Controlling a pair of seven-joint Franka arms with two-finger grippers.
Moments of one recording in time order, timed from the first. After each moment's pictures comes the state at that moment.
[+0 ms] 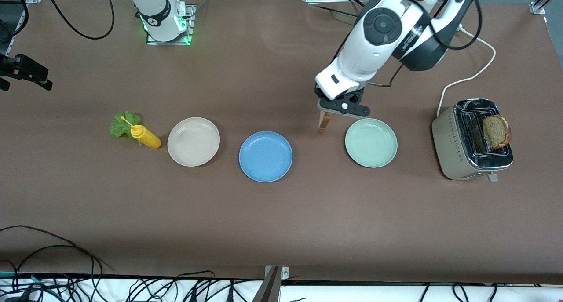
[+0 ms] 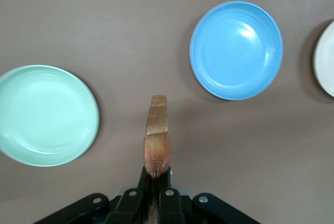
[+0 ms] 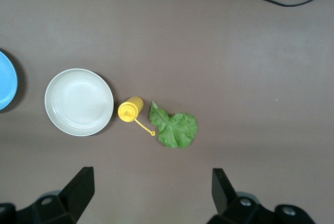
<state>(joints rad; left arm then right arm) -0.04 0.25 -0.61 -1.74 0.00 1.96 -0.47 0.01 0.00 -0.07 -1.54 -0.04 1.55 -0.10</state>
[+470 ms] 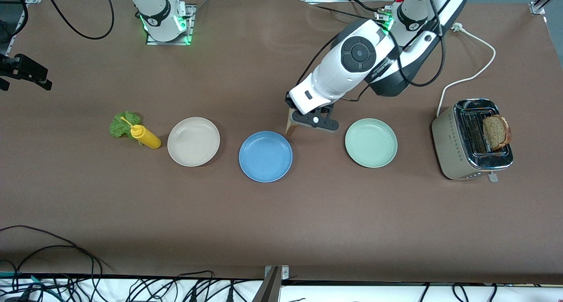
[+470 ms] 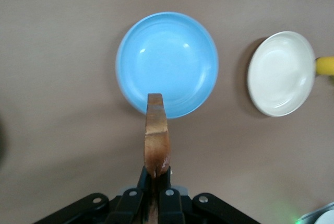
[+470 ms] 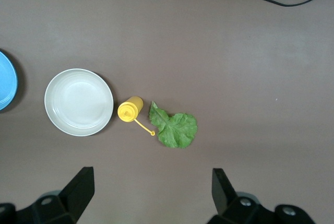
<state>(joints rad) -0.05 0.49 -0.72 -1.60 0.00 2.10 -0.56 0.01 0.00 -0.07 -1.54 -0.04 1.55 -0.10</state>
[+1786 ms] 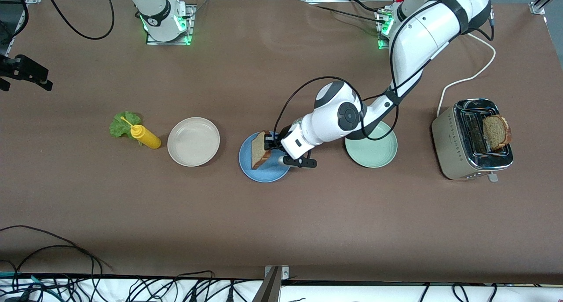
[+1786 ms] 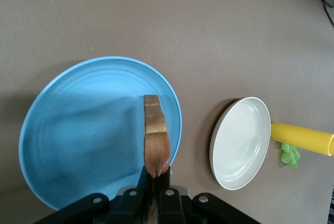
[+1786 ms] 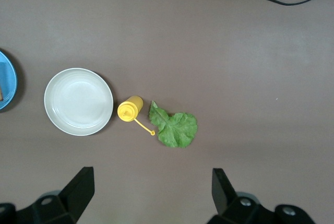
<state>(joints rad) -0.08 0.91 -0.75 -1.47 0.00 2.55 -0.56 0.01 0.01 -0.07 -1.54 -0.04 1.55 -0.10</state>
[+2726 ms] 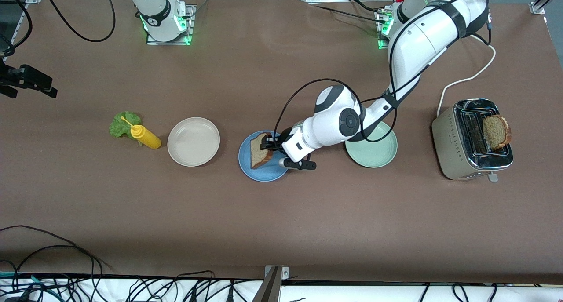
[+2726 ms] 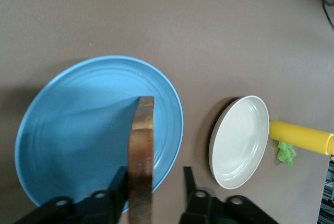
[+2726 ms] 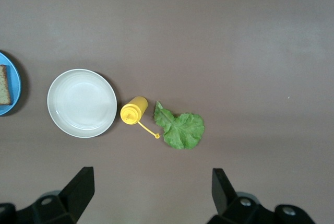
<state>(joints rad) -0.08 0.94 -0.76 -1.46 -0.05 2.55 -0.52 0.00 0.05 -0.08 -1.54 0.00 1.56 -0.10</state>
